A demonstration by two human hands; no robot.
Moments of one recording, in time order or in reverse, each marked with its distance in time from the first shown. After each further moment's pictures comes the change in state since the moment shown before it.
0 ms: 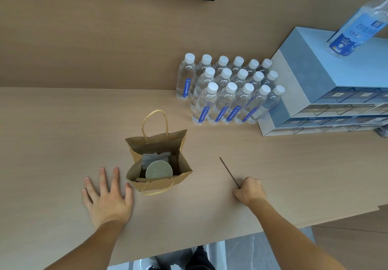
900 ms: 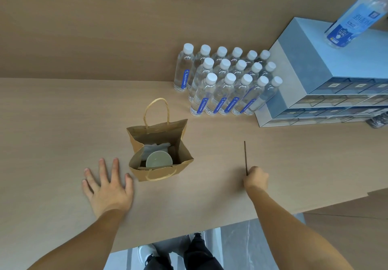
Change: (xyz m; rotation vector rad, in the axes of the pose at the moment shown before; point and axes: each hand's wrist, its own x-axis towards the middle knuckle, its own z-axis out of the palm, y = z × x) left_hand 0.003 -0.005 0.007 -0.018 0.026 -0.002; right_hand -0.004 0.007 -0.003 0.310 0.151 0.234
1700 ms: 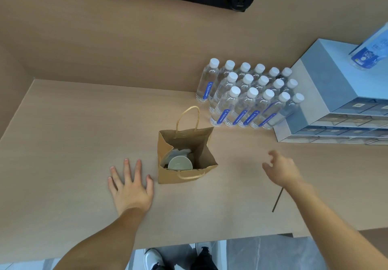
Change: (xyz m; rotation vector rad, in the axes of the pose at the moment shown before) left_hand 0.002 -0.003 0.013 -0.059 0.059 -0.016; right_hand -0.024 -0.064 -0.098 -0.211 -0.073 -0.397
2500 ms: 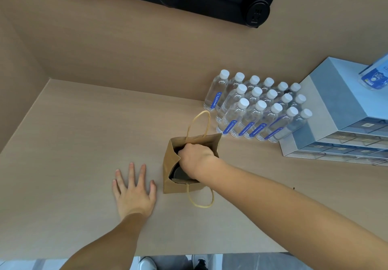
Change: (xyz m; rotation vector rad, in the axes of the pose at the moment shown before) left_hand 0.000 -0.001 0.000 -0.025 0.026 0.005; right_hand -0.085 -0.249 0.012 -0.685 -0.245 -0.730
